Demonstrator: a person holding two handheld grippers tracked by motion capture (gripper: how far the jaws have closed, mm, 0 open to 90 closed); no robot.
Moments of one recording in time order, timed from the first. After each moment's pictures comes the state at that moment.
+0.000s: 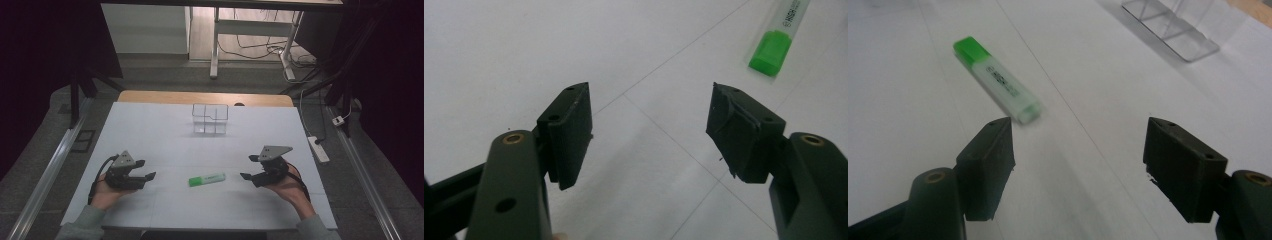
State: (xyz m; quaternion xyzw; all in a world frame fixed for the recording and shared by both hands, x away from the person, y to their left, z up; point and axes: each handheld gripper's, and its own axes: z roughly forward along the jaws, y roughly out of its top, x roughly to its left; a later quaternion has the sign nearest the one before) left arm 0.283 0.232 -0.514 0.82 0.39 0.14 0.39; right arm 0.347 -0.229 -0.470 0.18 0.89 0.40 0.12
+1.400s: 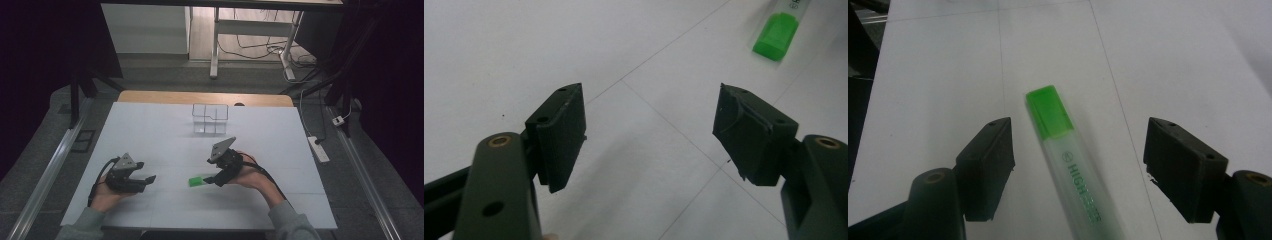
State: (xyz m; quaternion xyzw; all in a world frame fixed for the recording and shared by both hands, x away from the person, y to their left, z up) left arm 0.280 0.230 -0.520 0.83 0.39 0.14 0.38; right arm 0.365 -0.109 -0.478 0.04 0.94 0.33 0.03
